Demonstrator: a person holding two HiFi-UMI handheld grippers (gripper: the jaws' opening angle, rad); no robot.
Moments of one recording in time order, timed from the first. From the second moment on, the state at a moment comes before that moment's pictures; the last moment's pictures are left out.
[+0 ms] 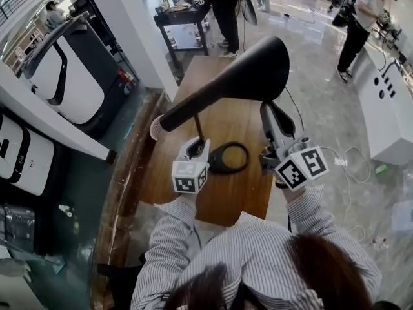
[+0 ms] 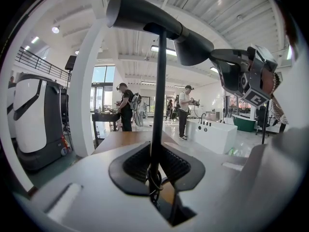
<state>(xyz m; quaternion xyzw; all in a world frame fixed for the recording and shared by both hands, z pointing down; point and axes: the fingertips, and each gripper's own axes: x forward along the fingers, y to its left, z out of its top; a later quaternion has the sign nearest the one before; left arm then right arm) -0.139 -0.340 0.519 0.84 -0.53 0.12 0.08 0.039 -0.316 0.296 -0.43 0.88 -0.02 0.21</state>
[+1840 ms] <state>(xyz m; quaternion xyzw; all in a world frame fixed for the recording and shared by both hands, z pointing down) -0.147 -0.297 0.503 0.83 -0.54 0.11 0.10 0.010 -0.297 0.342 -0.40 0.91 0.05 0.07</state>
